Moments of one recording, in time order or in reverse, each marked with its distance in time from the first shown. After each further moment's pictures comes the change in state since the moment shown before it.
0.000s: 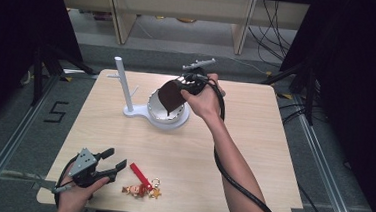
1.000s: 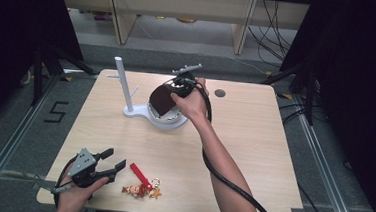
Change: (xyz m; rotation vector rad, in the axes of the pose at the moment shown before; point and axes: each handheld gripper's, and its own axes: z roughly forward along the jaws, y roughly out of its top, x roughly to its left) left arm 0.001 -0.001 -0.001 -0.007 -0.003 -0.005; right arm 0.008 -0.007 0.048 0.017 0.008 0.015
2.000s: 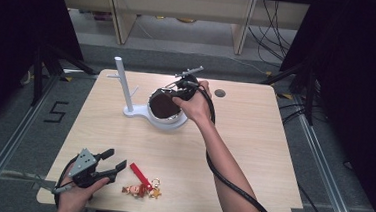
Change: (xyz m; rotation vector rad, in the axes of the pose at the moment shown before) left arm -0.001 0.000 0.000 0.007 0.004 0.003; right arm -0.007 -0.010 0.000 0.079 -0.018 -0.006
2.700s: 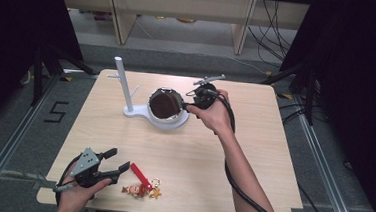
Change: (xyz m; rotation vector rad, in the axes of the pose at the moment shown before) left arm -0.008 0.009 0.003 0.002 -0.055 0.029; right arm -0.024 -0.037 -0.041 -0.020 0.057 0.040
